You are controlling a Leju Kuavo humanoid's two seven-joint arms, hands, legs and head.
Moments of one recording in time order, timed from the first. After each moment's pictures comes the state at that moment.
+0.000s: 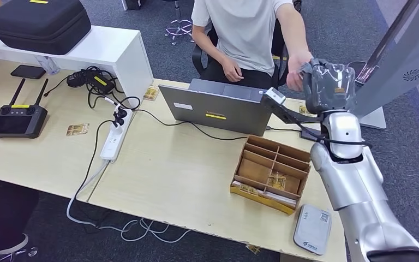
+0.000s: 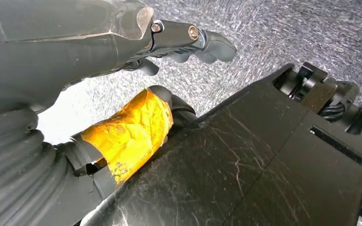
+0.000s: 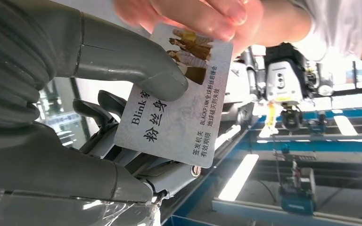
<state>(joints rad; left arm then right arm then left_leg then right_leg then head) -0.08 -0.30 0.56 -0.21 -1.50 -0.10 -0.01 -0.92 0.05 0.35 -0.85 1.39 -0.46 0.11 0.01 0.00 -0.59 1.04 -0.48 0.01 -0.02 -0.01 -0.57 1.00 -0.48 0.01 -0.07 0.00</state>
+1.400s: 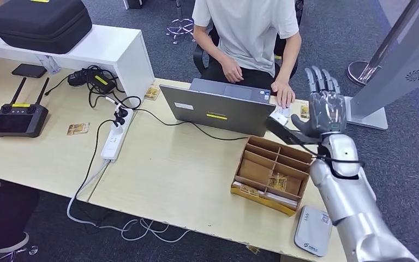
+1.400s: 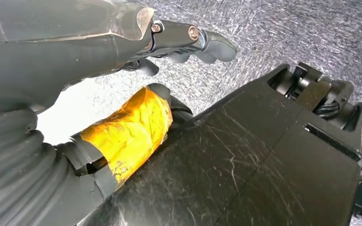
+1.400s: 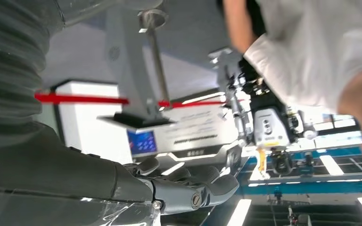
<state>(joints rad) -0.08 -0.30 0.51 -0.21 -1.48 -0.09 0.00 -0.76 0.03 0.29 -0.83 1.21 -0.50 -0.10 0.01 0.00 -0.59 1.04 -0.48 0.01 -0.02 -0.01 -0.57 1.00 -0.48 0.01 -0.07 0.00</state>
